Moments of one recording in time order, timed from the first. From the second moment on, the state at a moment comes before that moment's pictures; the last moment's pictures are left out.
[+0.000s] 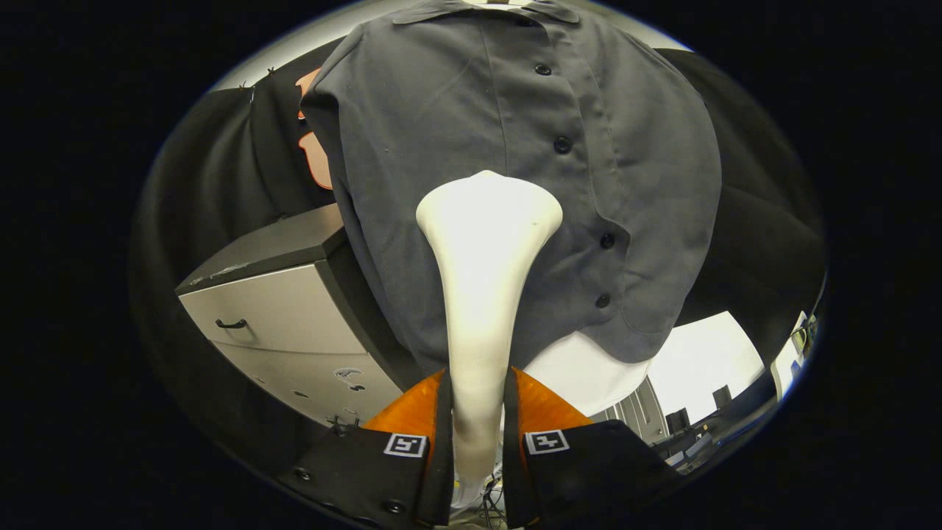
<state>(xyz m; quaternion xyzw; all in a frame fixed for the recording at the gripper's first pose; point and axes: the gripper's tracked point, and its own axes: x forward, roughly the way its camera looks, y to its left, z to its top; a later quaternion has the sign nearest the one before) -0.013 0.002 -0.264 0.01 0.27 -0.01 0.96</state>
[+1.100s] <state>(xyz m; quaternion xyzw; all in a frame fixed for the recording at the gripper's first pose) -0.067 -0.001 -0.210 0.03 0.25 -0.04 0.97</state>
